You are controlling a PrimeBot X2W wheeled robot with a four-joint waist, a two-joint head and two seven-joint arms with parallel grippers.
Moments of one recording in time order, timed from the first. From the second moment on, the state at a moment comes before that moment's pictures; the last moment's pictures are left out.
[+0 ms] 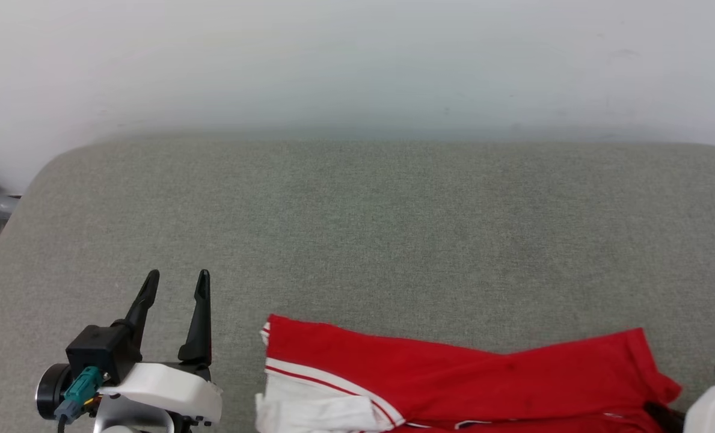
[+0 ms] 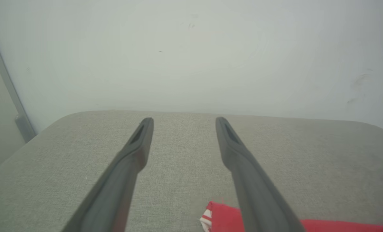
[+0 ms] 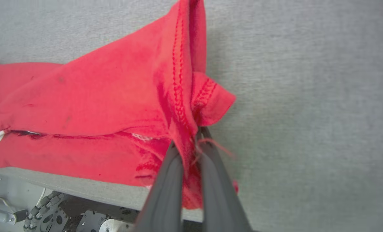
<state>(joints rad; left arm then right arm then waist) -0.06 0.48 -0.38 -0.05 -0.59 0.29 -0.24 0.09 -0.31 -0.12 0.07 0.57 0.13 0.72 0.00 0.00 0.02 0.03</state>
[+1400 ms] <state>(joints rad) -0.15 0.43 -0.44 -0.02 -0.60 0.25 -0.23 -0.10 -0.05 0.24 0.24 1.57 0.13 0.71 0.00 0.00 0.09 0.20</state>
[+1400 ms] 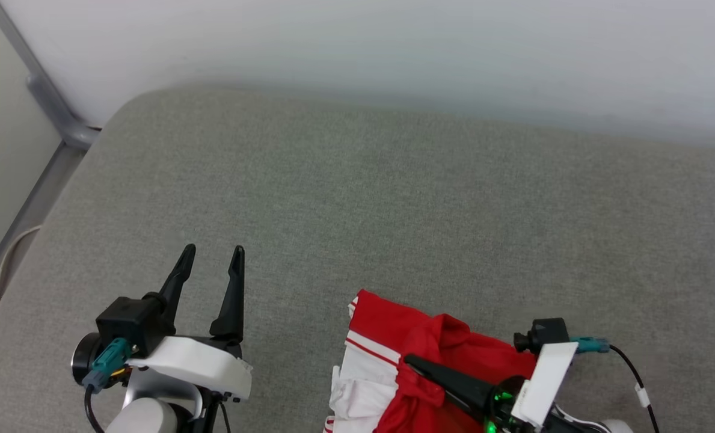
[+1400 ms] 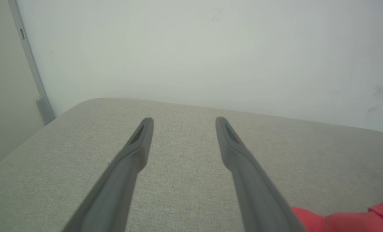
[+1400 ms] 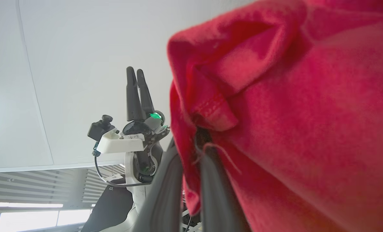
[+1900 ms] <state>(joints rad) -0.19 0.40 -0.44 0.05 -0.60 0.22 -0.25 -0.18 -0.06 0.37 0.30 1.49 0.13 0.56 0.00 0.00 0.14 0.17</state>
